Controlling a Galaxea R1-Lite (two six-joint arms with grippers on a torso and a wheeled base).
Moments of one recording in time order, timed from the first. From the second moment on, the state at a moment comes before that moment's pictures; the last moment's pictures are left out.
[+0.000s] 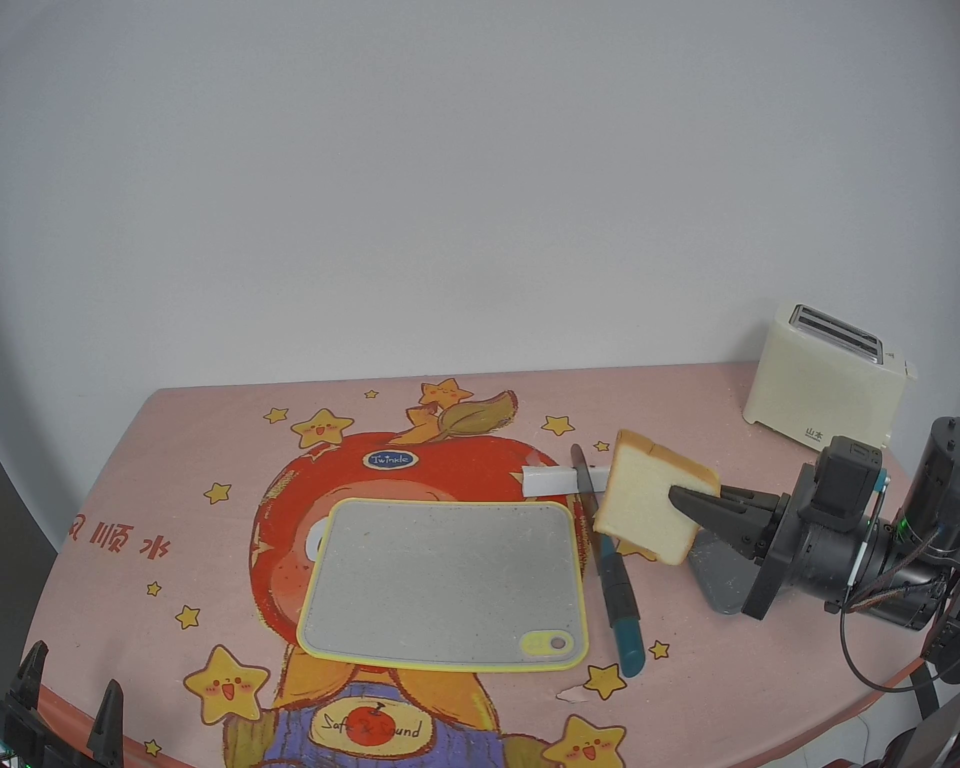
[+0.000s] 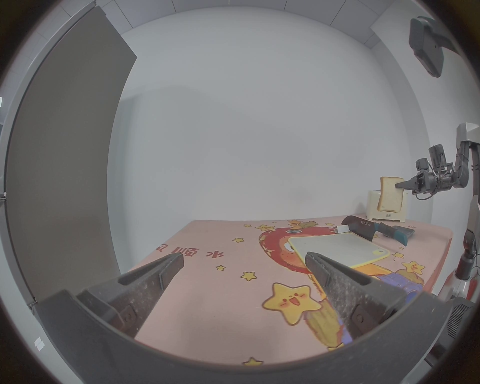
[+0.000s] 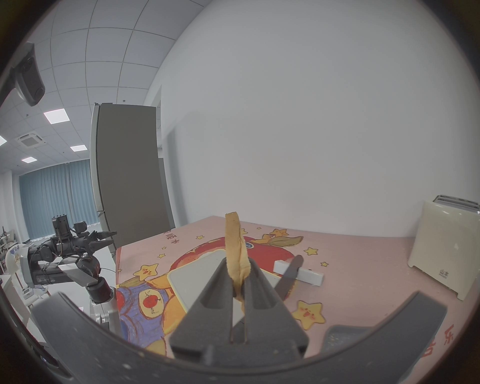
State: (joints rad) left arm 0.00 0.02 -0.02 0.00 0.01 0.00; right arm 0.66 1.46 -0.35 -0.97 0.14 0.09
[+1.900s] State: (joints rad) left arm 0.00 0.02 -0.02 0.00 0.01 0.00; right arm 0.76 1.55 -0.35 -0.98 0.15 0.30
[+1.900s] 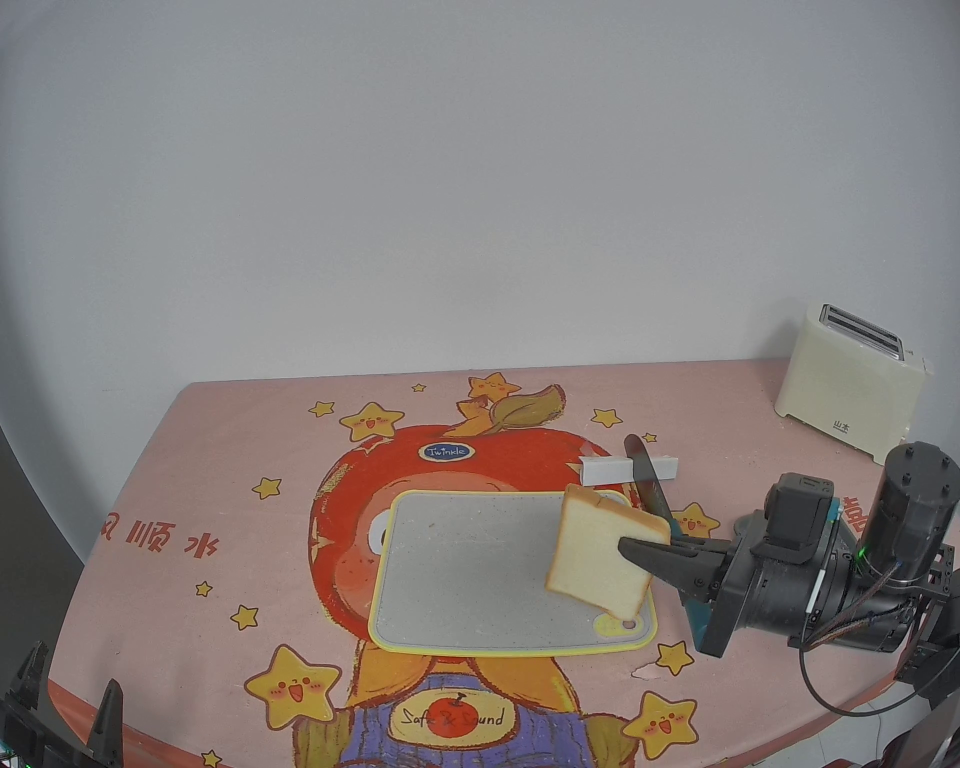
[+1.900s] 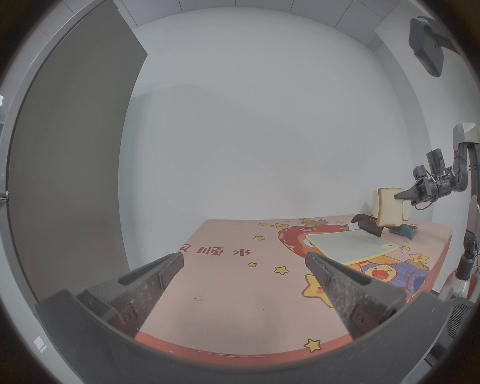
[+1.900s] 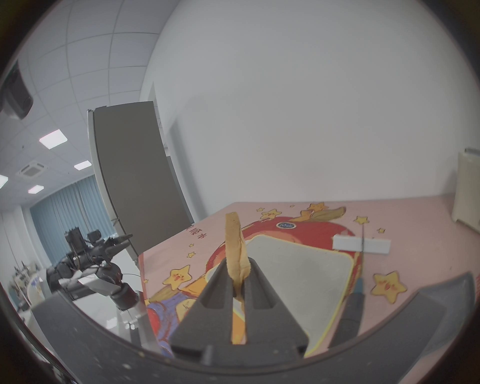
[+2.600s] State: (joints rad) left arm 0.00 0.02 -0.02 0.00 0.01 0.00; right arm 0.78 1.69 -0.41 -0.97 0.15 0.53
